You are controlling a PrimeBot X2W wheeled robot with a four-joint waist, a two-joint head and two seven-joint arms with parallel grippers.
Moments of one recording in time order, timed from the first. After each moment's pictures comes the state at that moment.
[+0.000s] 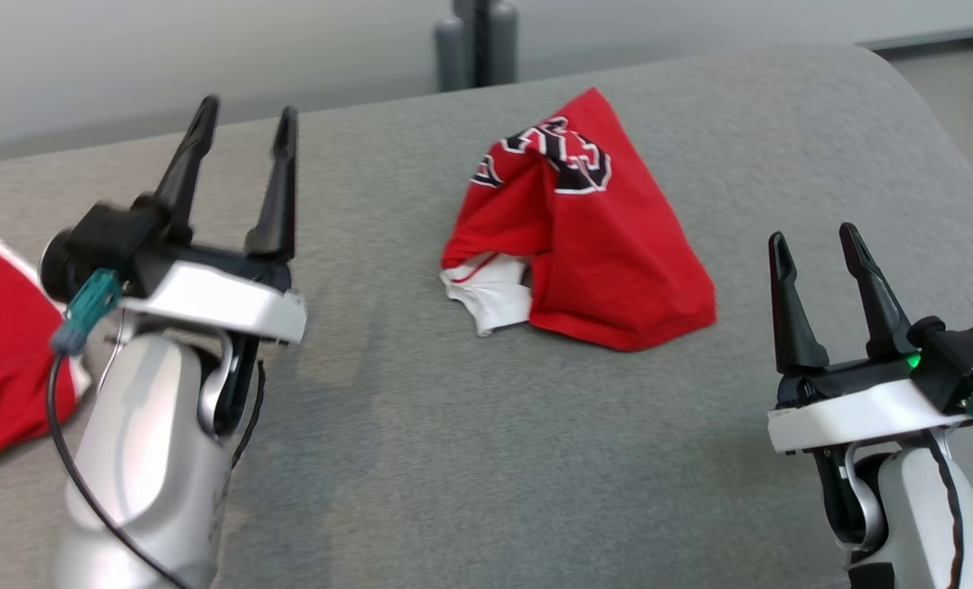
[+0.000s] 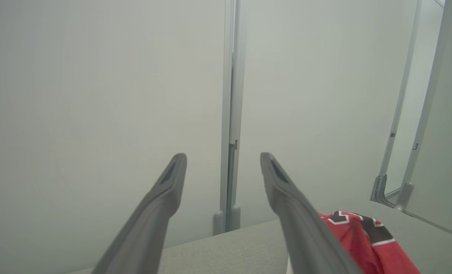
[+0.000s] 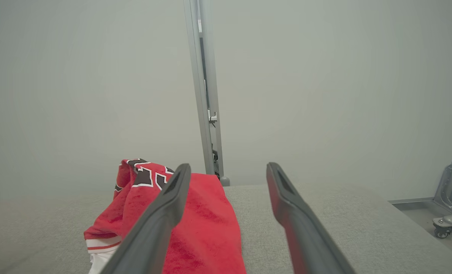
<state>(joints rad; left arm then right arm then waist) -0.58 0.09 -0.11 0.38 -0.23 -0.11 -0.26 -0.30 -0.05 0.05 0.19 0.19 0.13 -0.26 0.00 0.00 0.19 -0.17</state>
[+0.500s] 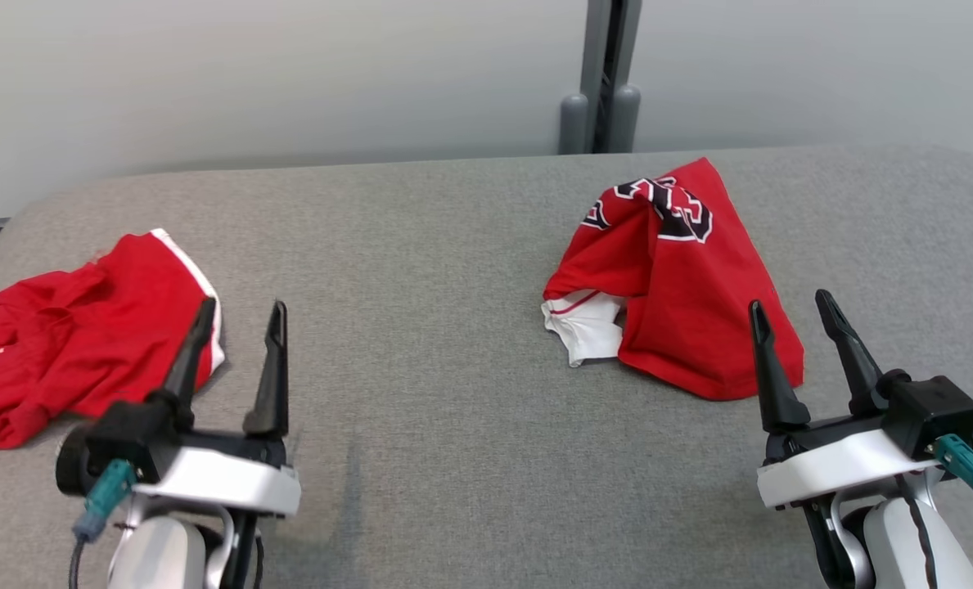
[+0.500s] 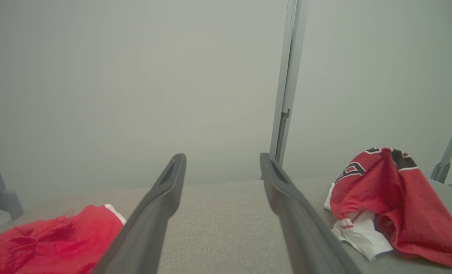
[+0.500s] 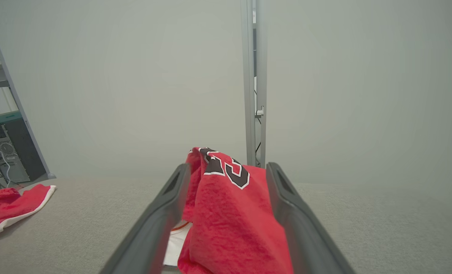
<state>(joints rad) -0.19 0.05 0.00 0.22 -0.16 -0.12 -0.26 -0.21 -0.05 0.07 0.23 0.16 0.13 -0.26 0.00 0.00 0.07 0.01</state>
